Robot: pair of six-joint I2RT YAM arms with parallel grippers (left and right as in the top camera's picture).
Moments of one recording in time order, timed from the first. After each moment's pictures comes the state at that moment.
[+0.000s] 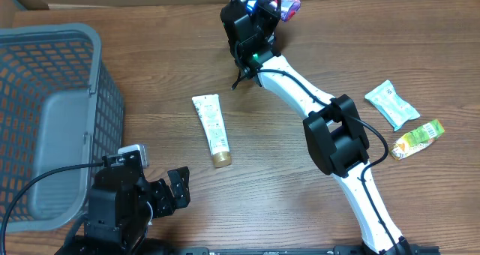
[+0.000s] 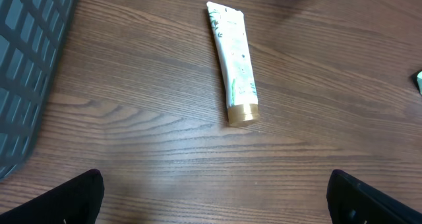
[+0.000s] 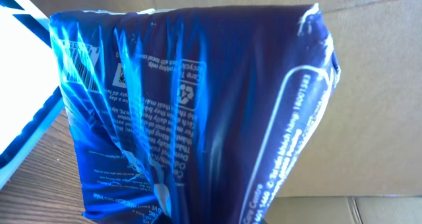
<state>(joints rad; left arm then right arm) -0.20 0.61 1.01 -1.26 -0.01 -0.47 0.58 2.53 2.16 0.00 1.08 -0.98</state>
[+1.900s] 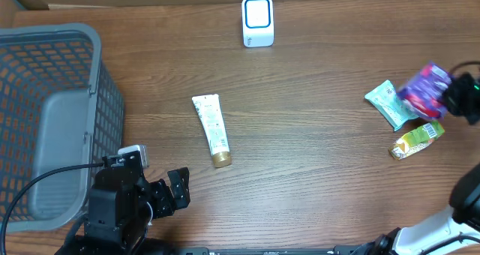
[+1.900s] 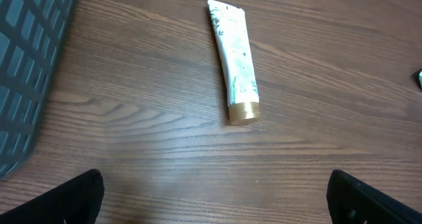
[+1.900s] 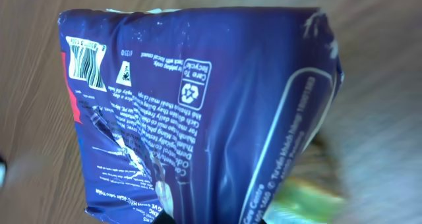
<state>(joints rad) -0.20 0.61 1.01 -1.27 -0.01 -0.47 -0.60 1.87 1.48 -0.93 -0.32 0.35</state>
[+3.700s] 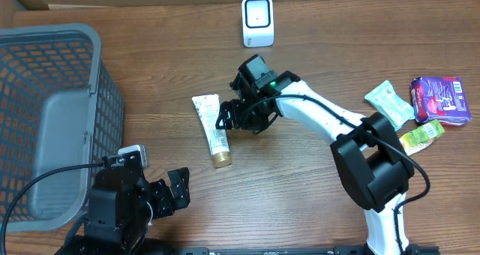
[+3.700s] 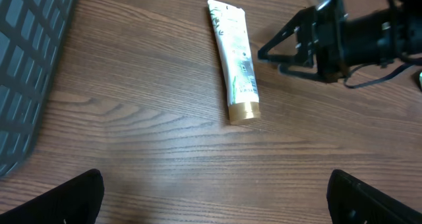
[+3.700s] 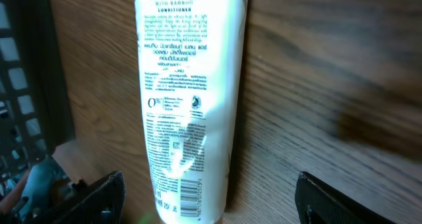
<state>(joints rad) -0.20 0.61 1.01 -1.27 -0.01 -0.47 0.63 2.13 1.56 -0.67 -0.56 0.49</state>
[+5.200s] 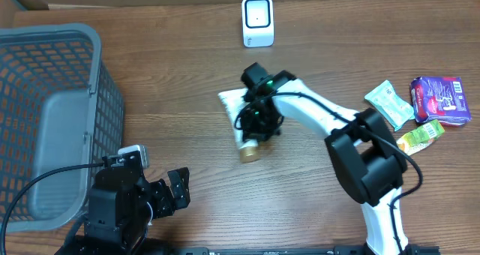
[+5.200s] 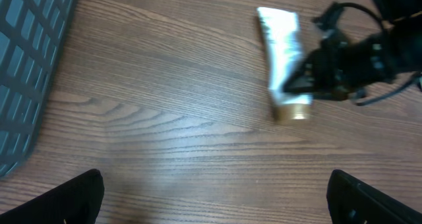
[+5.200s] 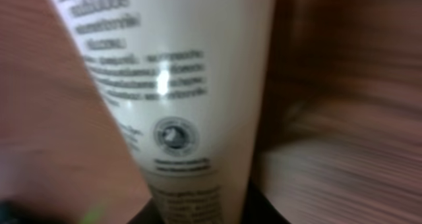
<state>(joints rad) -0.20 0.61 1.01 -1.27 -0.01 -0.47 0.60 2.17 1.60 -0.97 -0.35 0.47</state>
